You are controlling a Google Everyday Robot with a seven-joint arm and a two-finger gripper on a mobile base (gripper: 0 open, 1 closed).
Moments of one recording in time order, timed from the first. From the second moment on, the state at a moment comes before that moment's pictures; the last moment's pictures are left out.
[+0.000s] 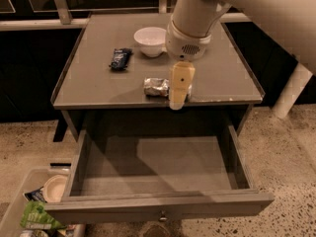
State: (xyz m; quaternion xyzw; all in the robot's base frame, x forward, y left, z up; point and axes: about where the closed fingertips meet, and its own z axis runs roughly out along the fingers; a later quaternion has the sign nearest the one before) arm 0.558 -0.050 0.910 -0.72 0.68 0.01 0.15
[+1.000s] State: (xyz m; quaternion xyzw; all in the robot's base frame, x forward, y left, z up) arm 0.576 -0.001 0.843 -0.75 0.64 0.06 0.12
